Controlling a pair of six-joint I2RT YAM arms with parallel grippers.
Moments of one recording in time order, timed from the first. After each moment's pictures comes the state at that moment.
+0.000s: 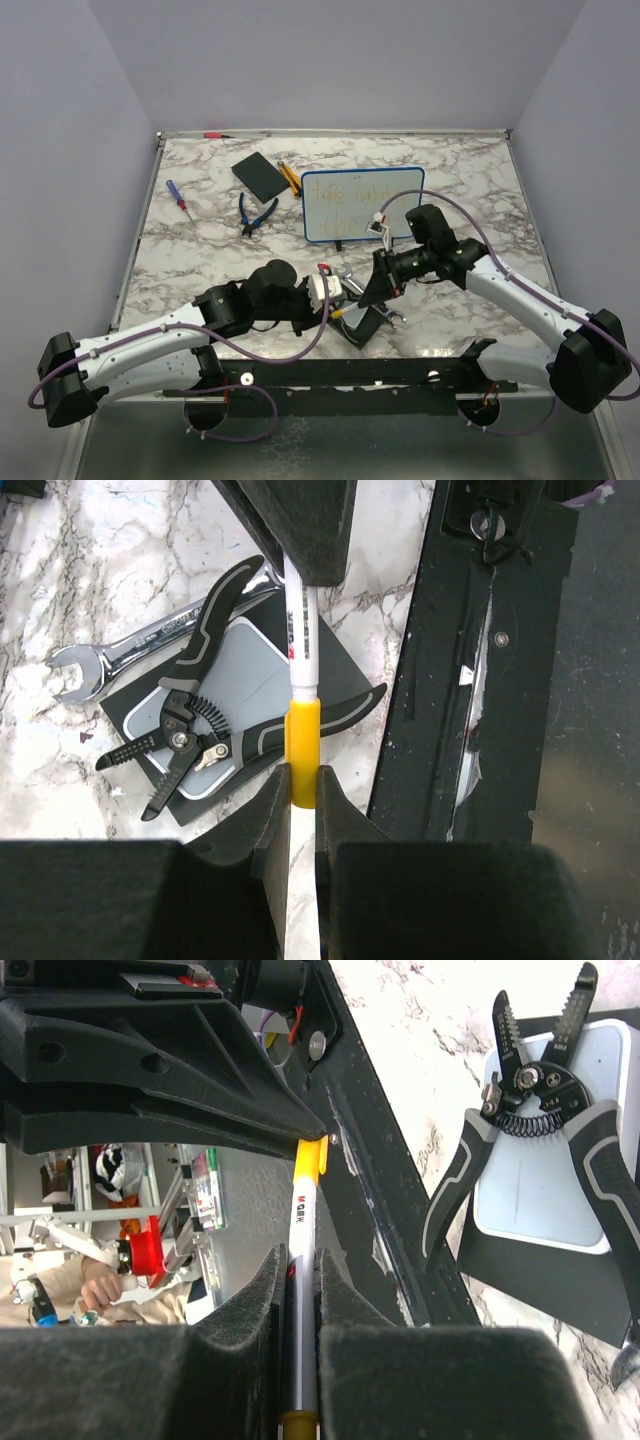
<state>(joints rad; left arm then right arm) -1.08 0.90 0.65 -0.28 0.27 0.07 0.57 1.19 0.82 -0.48 -1.01 0.32</state>
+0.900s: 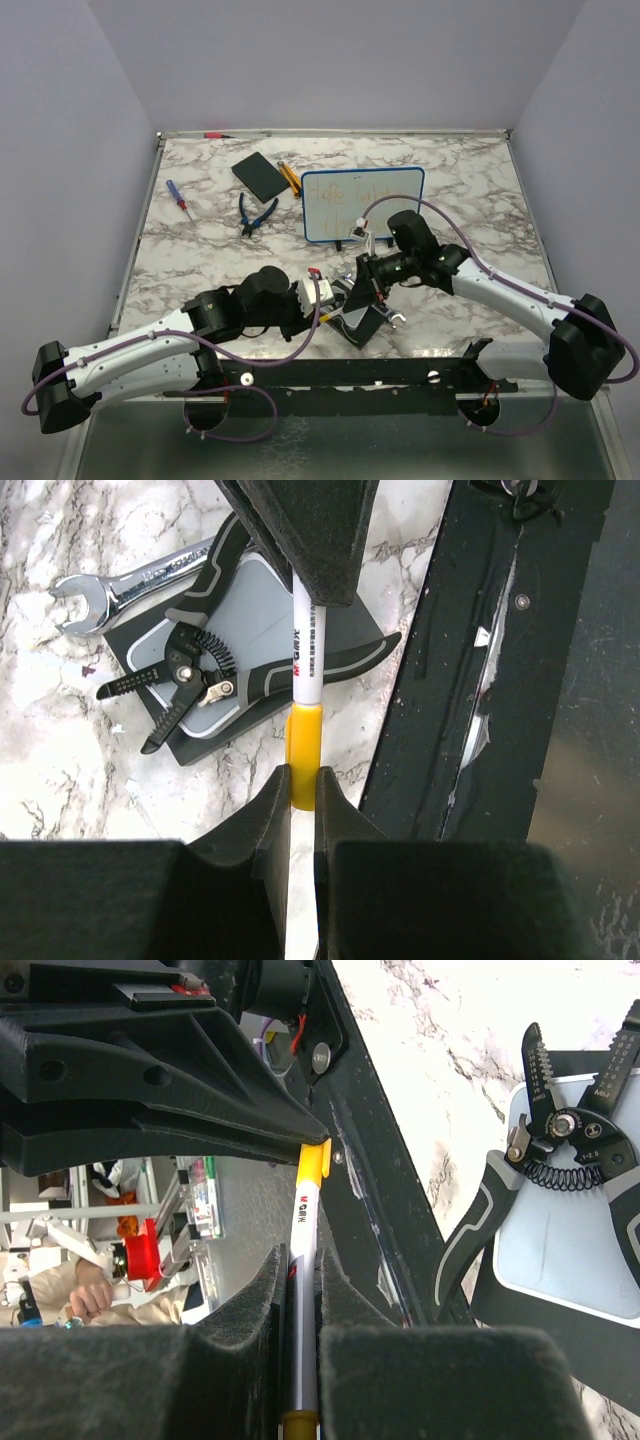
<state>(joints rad) -1.08 0.81 0.62 -0.40 0.21 0.04 0.71 1.25 0.79 -0.27 -0.93 0.46</state>
